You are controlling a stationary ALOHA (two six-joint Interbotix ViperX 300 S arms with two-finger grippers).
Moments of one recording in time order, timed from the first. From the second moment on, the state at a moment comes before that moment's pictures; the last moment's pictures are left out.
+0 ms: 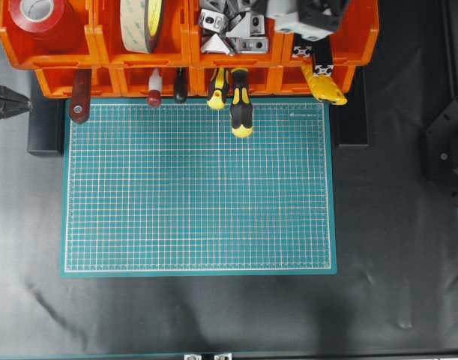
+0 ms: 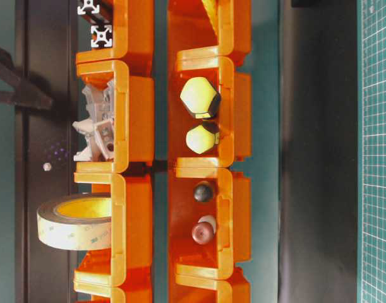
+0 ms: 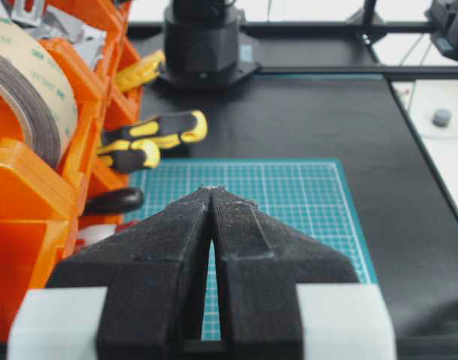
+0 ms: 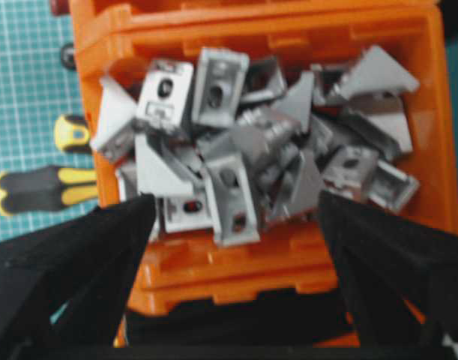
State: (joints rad) left arm -0.01 -1.04 0.96 0.04 0.21 -0.04; right arm -0.25 -0.07 -0.19 -0.07 1.33 -0.20
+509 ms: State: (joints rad) left arm -0.01 -1.04 0.96 0.04 0.22 -0.04; right arm -0.27 0.04 -0.24 -0.05 1.35 -0.20
